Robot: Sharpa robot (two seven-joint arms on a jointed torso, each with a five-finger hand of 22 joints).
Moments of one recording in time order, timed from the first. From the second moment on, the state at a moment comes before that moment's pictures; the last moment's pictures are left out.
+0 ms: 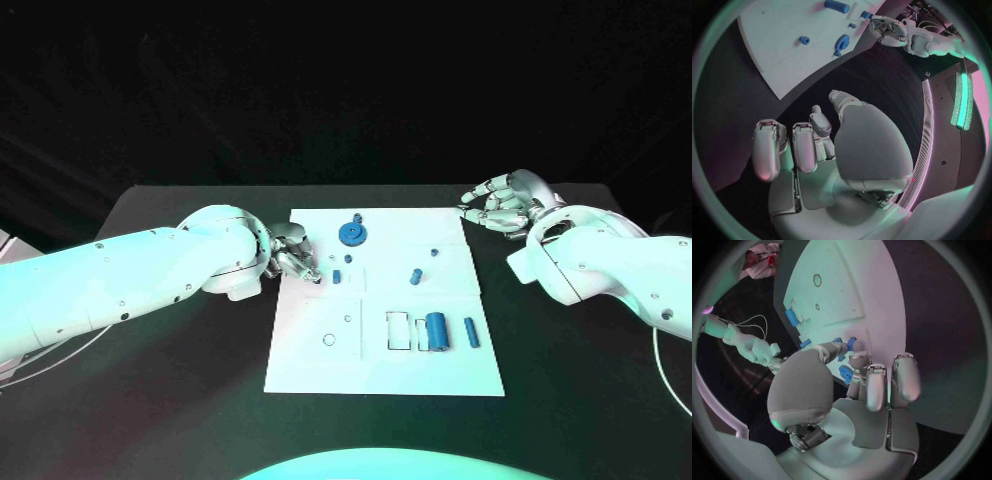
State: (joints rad) left arm 1.23 -0.80 -0.05 1.49 -1.13 0.08 -0.44; left_hand 1.17 -0.25 0.67 0.19 0.47 0.96 0.05 0.64 0.80 1.32 -0.03 1.08 0.87 1.47 -0.08 1.53 1.31 0.09 1.36 0.03 1.40 1.25; right arm 1.30 -0.89 -0.13 1.55 -0.88 -0.64 -0.25; right_hand 1.36 -0.21 0.32 0.29 0.30 0.88 0.16 0.25 0.35 1.25 0.08 1.15 1.19 1.46 0.00 1.41 1.31 0.03 1.47 0.10 1.38 1.31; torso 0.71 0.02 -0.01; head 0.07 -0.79
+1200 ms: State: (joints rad) left arm 1.23 -0.75 -0.05 1.43 -1.11 0.11 -0.47; left_hand 1.15 -0.24 0.68 0.20 0.45 0.94 0.06 0.63 0.80 1.31 -0.02 1.04 0.83 1.47 -0.08 1.52 1.31 0.09 1.34 0.03 1.39 1.21; right arm 1.30 -0.89 -0.13 1.56 -0.88 -0.64 -0.25; right_hand 1.36 -0.21 0.32 0.29 0.30 0.88 0.16 0.25 0.35 1.25 0.08 1.15 1.19 1.46 0.00 1.41 1.31 0.03 1.47 0.10 1.38 1.31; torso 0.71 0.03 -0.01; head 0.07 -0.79
